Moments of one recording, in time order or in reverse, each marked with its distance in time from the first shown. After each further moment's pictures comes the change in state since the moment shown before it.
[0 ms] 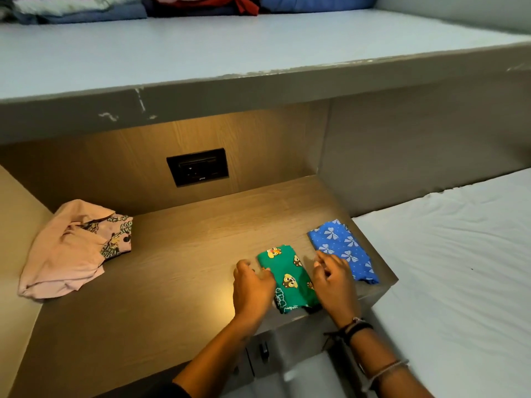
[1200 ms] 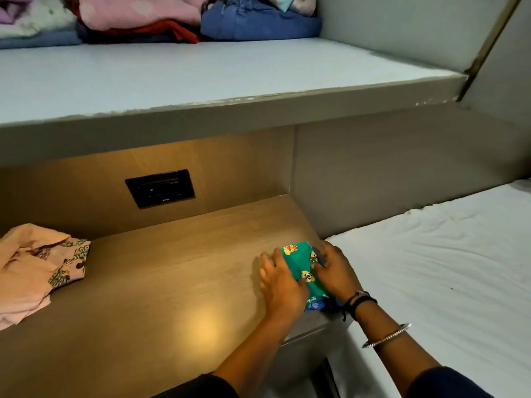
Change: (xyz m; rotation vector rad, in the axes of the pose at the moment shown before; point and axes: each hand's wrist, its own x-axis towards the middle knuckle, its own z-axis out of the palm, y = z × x) left_hand -0.020 0.099 0.121 0.216 -0.077 0.268; right_hand 0.111 0.052 -0.073 -0.041 -0.205 -0.014
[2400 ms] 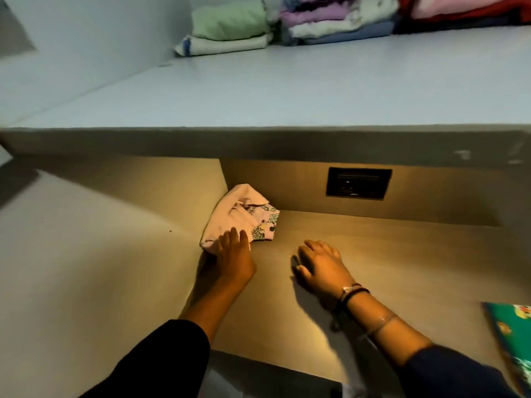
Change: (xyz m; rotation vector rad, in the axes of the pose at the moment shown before) left_hand 0.029 -0.297 -0.345 0.775 0.308 -0.384; right_hand -0.038 -0.263 0.277 -0.481 -0.402 -0.814
